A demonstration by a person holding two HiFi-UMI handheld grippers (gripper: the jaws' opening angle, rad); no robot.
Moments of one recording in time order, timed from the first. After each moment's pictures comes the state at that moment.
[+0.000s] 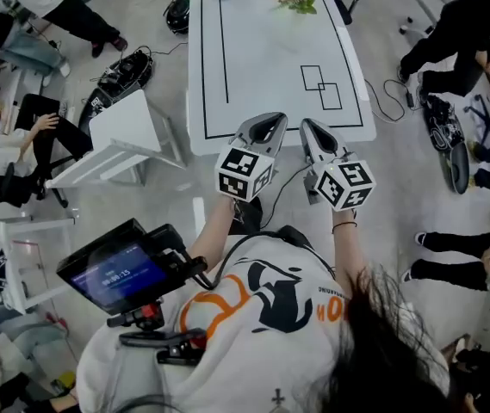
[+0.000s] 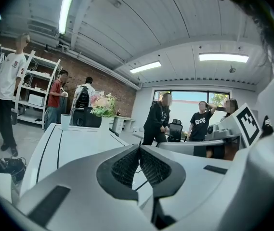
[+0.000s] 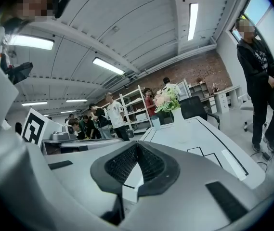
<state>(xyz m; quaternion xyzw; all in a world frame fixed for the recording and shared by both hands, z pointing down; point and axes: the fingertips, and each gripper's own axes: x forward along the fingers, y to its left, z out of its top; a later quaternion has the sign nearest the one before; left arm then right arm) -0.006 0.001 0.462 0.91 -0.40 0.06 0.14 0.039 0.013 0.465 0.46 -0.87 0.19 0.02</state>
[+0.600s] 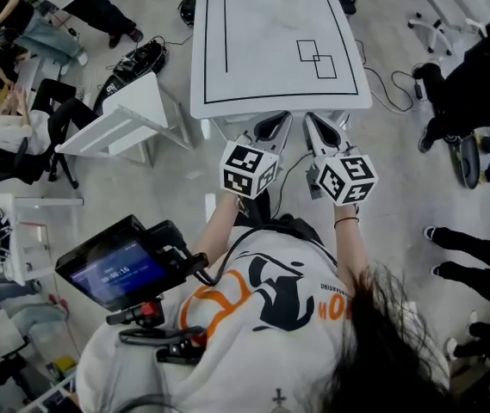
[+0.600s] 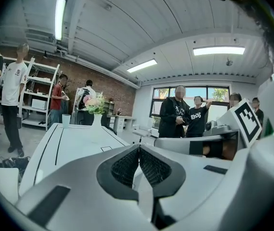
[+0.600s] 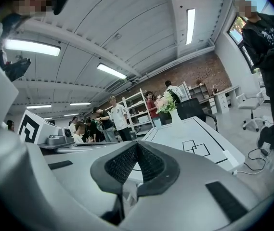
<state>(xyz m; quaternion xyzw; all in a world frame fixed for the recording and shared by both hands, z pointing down) 0.040 0.113 0.468 0.90 -0.41 0.07 0.12 0.081 0.116 0.465 0.45 -0.87 0.19 0.00</state>
